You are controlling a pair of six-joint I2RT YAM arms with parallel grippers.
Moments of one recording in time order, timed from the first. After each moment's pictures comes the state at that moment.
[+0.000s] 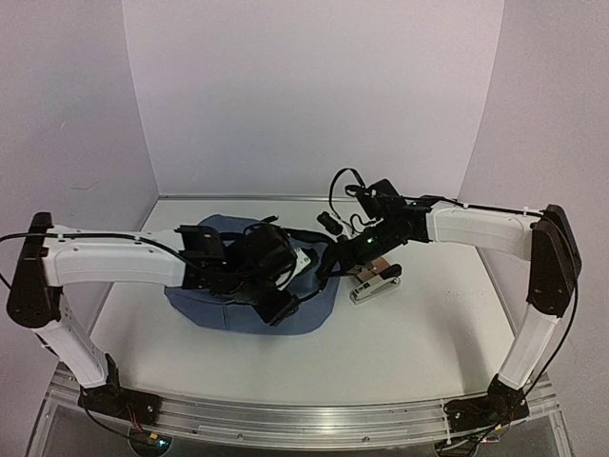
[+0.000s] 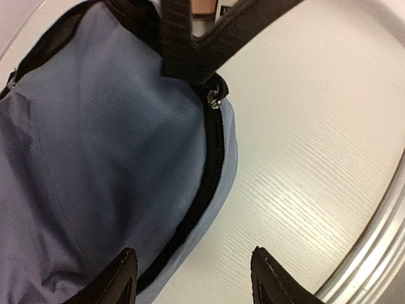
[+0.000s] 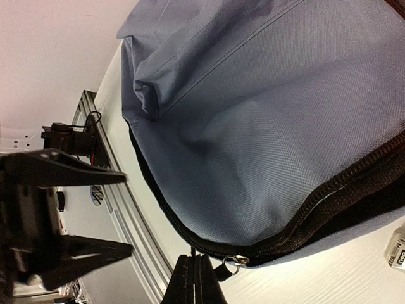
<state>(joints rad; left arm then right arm) -1.17 1.62 1.28 -0.66 -0.22 -0.16 0.70 1.79 1.38 -0.52 -0.67 0.31</state>
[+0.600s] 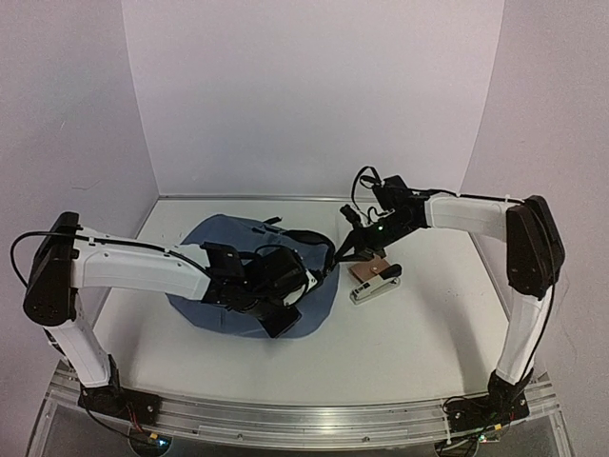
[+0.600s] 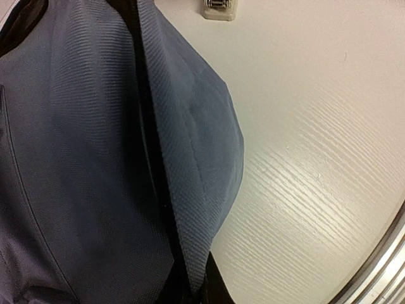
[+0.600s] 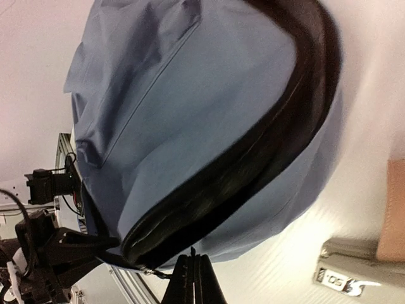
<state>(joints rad) -1.19 1.73 1.25 -0.61 -0.22 -0.16 0.51 1.94 1.47 -0.55 -0.67 0.31</state>
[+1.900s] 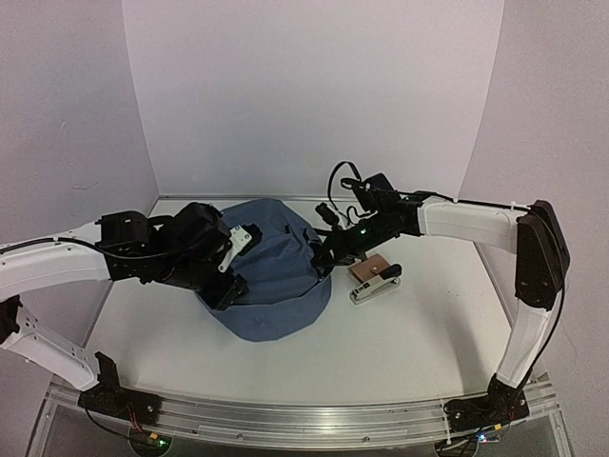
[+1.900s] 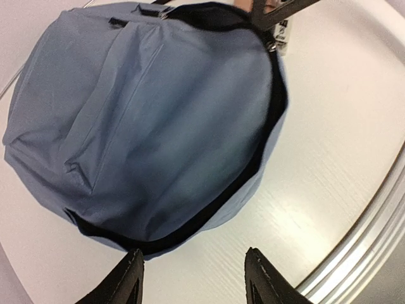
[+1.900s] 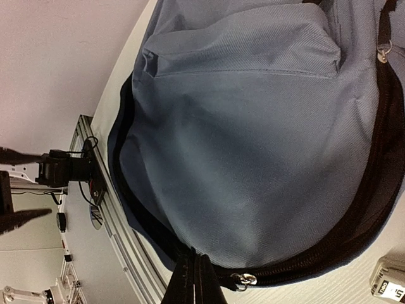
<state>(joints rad) -1.09 1.28 1.14 -0.81 -0.26 -0.19 0.68 1.87 1.46 -0.48 -0.66 0.35</state>
